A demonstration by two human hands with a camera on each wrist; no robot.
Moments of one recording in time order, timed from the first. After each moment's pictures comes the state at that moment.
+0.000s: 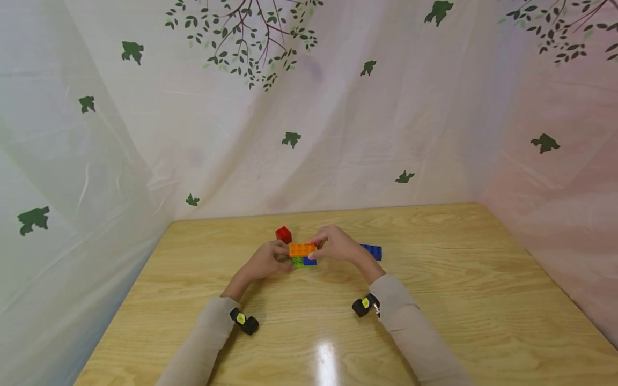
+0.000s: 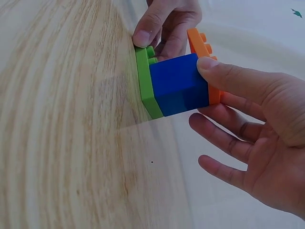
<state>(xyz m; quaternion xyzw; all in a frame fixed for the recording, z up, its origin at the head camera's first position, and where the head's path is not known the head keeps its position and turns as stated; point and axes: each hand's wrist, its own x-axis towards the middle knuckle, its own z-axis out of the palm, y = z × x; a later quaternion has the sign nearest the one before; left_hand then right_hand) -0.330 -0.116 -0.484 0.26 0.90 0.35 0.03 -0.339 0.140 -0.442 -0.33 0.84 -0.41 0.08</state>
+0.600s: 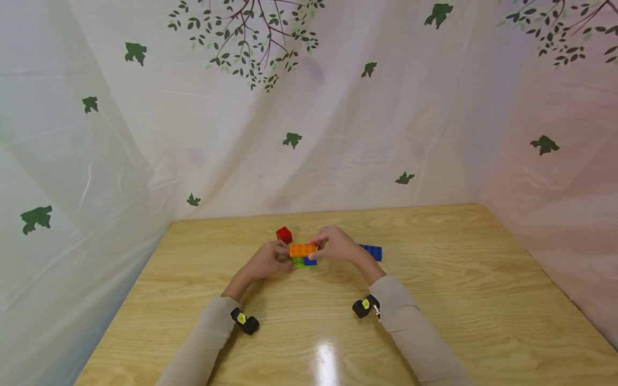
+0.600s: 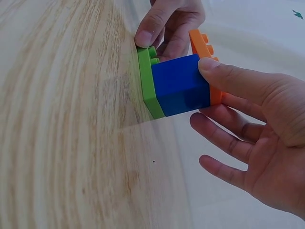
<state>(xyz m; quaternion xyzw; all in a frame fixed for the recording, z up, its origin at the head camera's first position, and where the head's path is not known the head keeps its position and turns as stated) -0.328 -0.115 -0.480 0.26 0.90 0.35 0.04 -0.340 0.140 -0.443 -0.33 0.85 -0.40 0.08</state>
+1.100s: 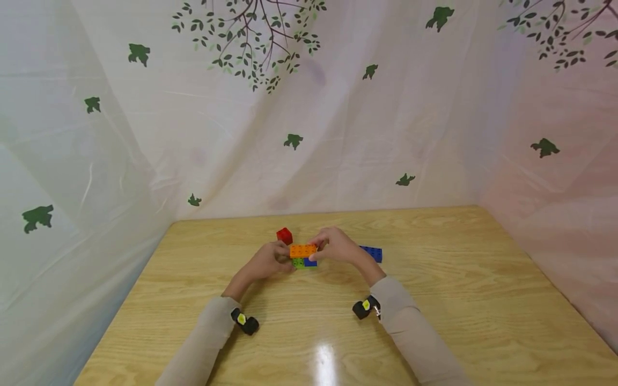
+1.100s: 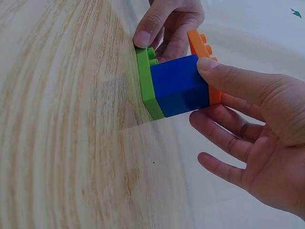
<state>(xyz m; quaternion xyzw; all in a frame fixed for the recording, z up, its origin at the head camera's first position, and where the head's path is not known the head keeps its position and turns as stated) -0.327 -0.115 -0.477 0.26 0.90 0.35 0.05 -0.337 0.139 -0.441 -0.31 0.85 -0.41 0.09</state>
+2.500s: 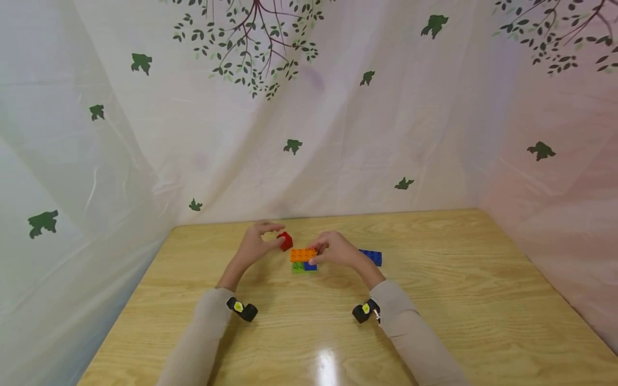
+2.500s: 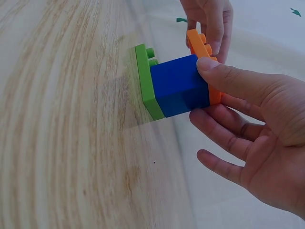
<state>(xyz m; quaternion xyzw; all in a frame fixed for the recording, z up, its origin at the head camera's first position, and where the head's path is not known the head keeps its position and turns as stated) -0.347 -0.127 -0.444 0.19 0.89 0.40 -0.09 -0.336 0.140 -0.442 -0.32 0.85 -0.41 0.08</state>
